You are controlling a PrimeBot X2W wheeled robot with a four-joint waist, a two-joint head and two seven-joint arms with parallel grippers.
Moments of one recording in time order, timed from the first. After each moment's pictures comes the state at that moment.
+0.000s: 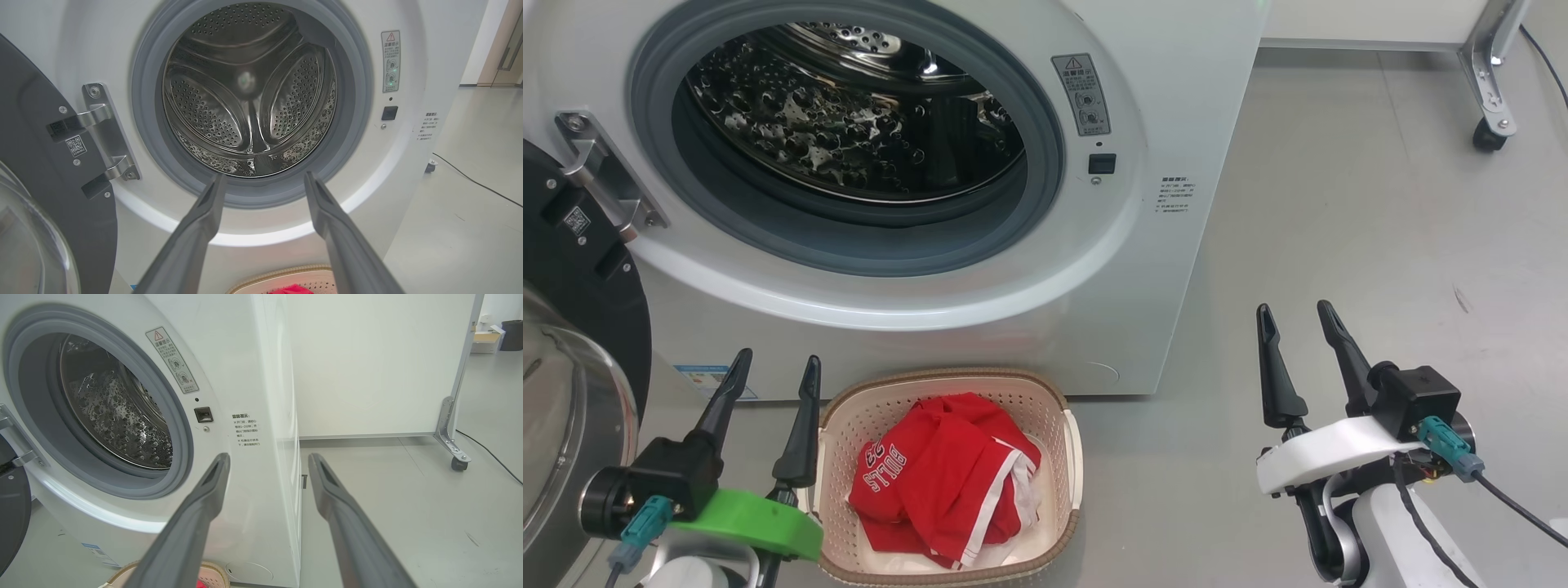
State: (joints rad) left arm -0.09 0.17 -0.19 0.17 -0.38 -0.06 -0.25; right arm -0.14 -0.05 0.24 0.23 0.37 0.05 -0.25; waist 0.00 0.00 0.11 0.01
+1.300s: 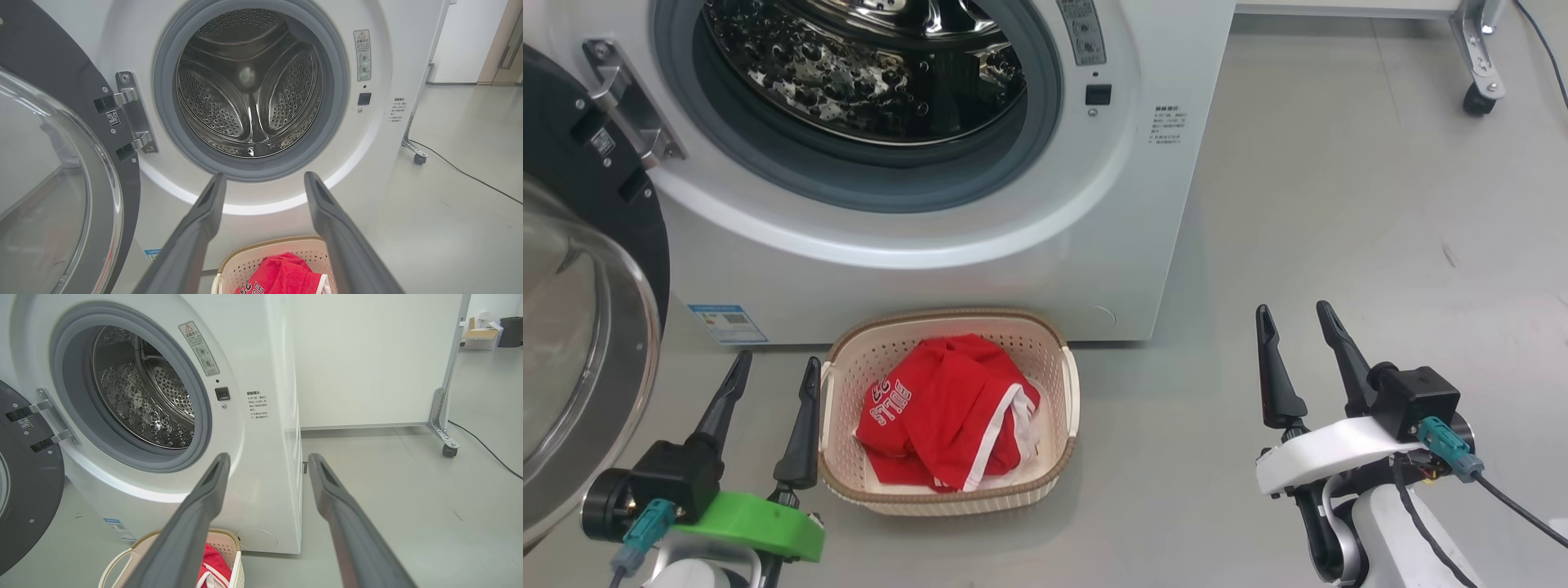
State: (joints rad) left arm -0.08 0.14 -0.16 0.17 -0.34 -0.08 -0.25; right arm -0.14 -0.05 0.24 0.23 0.37 0.05 -0.25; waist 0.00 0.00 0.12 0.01
